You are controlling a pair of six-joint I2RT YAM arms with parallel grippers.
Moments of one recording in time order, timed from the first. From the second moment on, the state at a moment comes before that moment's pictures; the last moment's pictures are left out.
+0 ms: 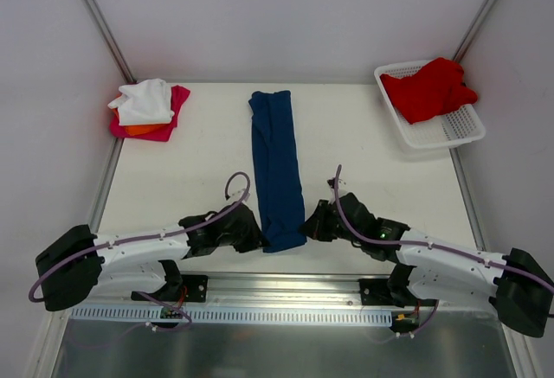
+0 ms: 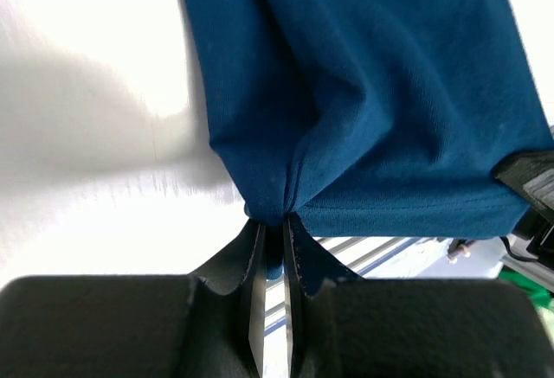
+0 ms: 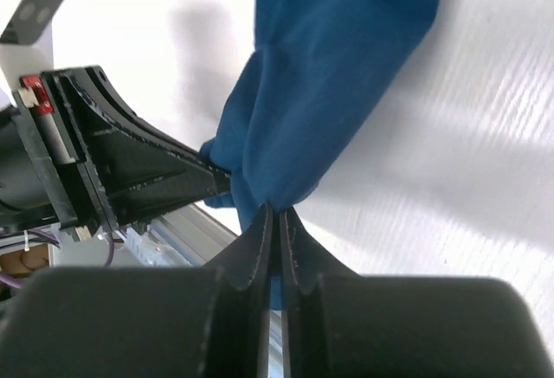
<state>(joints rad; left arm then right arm) -1.04 1.10 0.38 -0.12 -0.03 -1.23 1.00 0.95 0.41 -0.08 0.04 0.98</state>
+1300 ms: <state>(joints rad) -0.51 1.56 1.04 -0.31 0.12 -0.67 0.61 1.51 0.96 -0.14 -0.12 0.64</state>
